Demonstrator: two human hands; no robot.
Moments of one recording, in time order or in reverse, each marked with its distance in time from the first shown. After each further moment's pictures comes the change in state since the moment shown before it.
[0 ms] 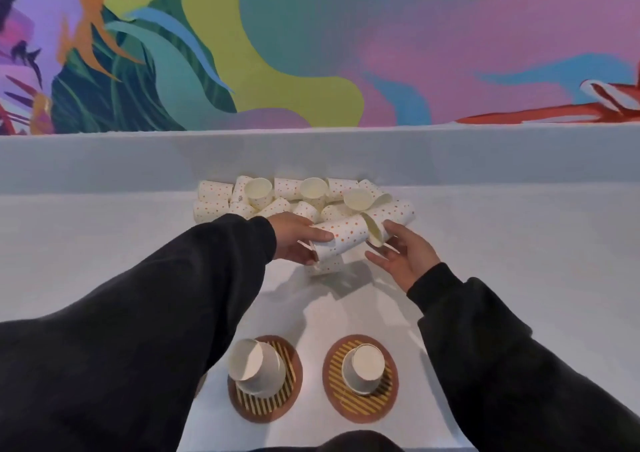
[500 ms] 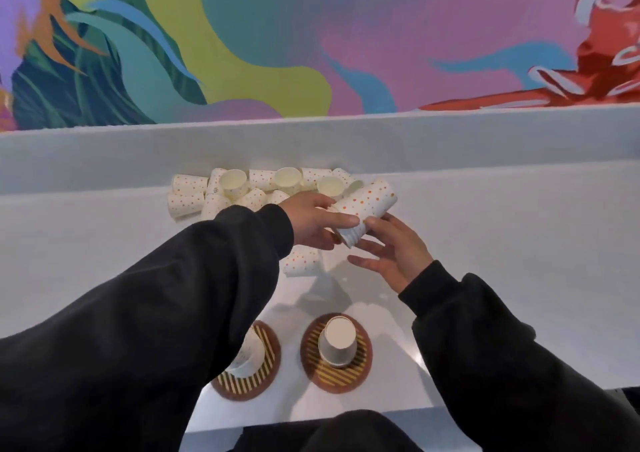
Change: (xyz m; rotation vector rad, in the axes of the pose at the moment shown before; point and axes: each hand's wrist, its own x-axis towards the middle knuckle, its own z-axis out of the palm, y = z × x) left_hand -0.044 0.034 0.090 0.104 -0.034 0.191; right_hand -0.074 -0.007 -0.016 -0.159 -0.136 -0.104
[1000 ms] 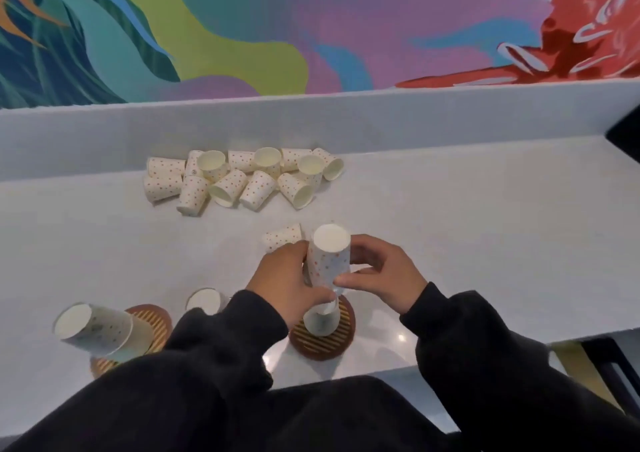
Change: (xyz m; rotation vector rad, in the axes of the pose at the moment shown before) left_hand -0.100 -0.081 0.070 0.523 0.275 0.181; right_hand -0.071 0.045 -0.031 -0.685 -0.165 -0.273
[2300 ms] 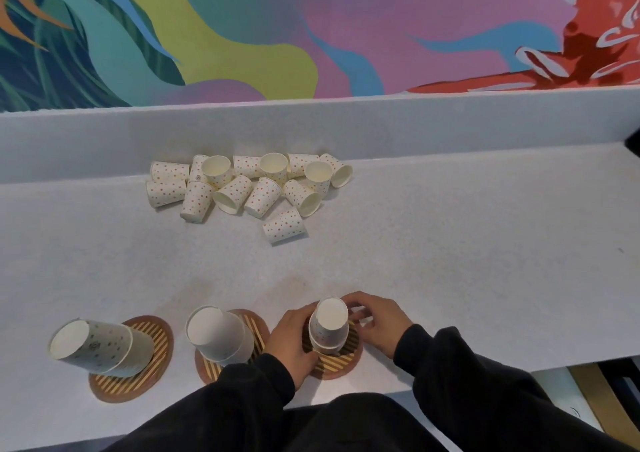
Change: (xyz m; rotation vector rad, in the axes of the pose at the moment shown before) left_hand 0.000 -0.088 0.086 -0.039 -0.069 -0.171; right_hand 0.004 0.091 0.015 -0.433 -0.128 0.242
